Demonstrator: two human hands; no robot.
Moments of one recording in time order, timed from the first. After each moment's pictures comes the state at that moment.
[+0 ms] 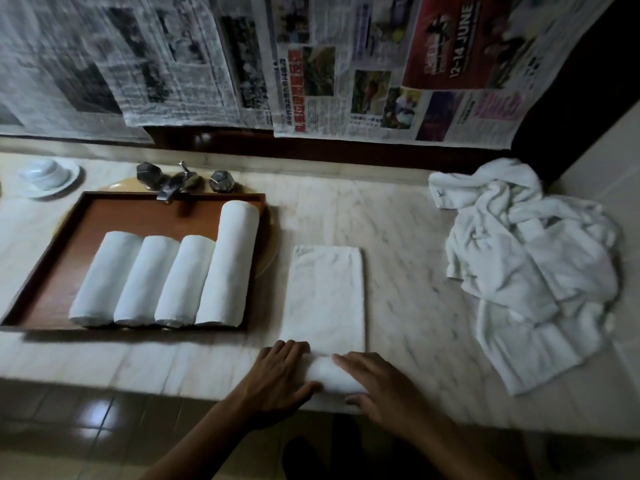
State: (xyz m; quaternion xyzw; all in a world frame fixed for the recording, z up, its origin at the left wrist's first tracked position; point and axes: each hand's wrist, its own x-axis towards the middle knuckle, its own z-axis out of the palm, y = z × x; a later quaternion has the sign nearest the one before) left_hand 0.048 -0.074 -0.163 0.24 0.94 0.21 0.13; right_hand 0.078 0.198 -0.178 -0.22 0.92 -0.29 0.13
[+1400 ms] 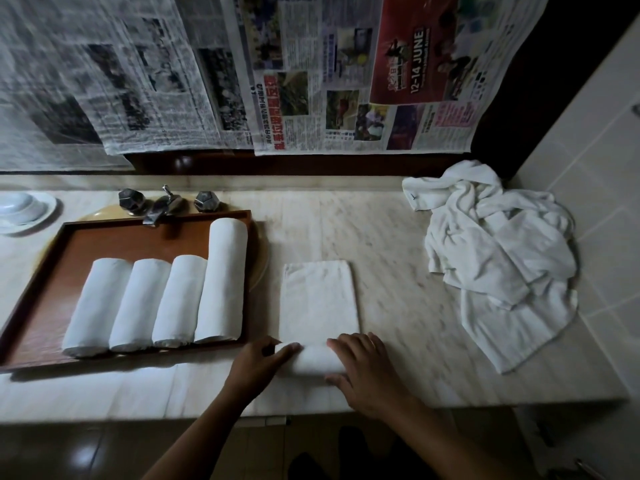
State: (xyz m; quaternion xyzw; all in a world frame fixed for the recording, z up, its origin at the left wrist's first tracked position) left_hand 0.019 -0.096 -0.158 -0.03 0.89 0.43 0.17; right_hand 0.074 0.153 -0.166 -0.14 0.98 -0.13 0.05
